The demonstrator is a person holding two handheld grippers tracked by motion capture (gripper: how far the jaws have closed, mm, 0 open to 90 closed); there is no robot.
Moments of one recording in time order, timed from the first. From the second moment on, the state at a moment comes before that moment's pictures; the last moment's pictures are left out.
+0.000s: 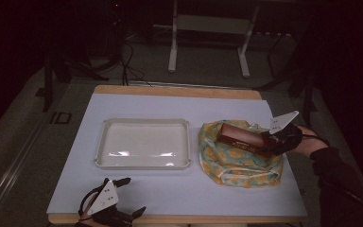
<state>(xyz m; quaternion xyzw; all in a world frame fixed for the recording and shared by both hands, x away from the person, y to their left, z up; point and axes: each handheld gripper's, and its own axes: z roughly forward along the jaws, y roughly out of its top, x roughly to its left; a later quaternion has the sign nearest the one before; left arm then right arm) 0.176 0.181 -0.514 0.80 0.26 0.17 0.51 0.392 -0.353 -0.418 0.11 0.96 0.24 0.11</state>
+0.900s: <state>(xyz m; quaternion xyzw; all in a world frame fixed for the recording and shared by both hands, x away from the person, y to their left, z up) 0.176 0.180 -0.514 0.80 0.26 0.16 0.51 0.397 -0.308 -0.370 0.06 0.96 0.25 0.14</state>
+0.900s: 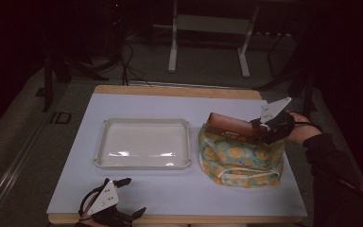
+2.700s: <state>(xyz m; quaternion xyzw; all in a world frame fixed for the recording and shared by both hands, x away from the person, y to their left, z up) 0.174 0.179 -0.514 0.81 0.24 0.15 0.52 0.391 -0.140 -0.381 -0.10 0.96 0.25 0.10</state>
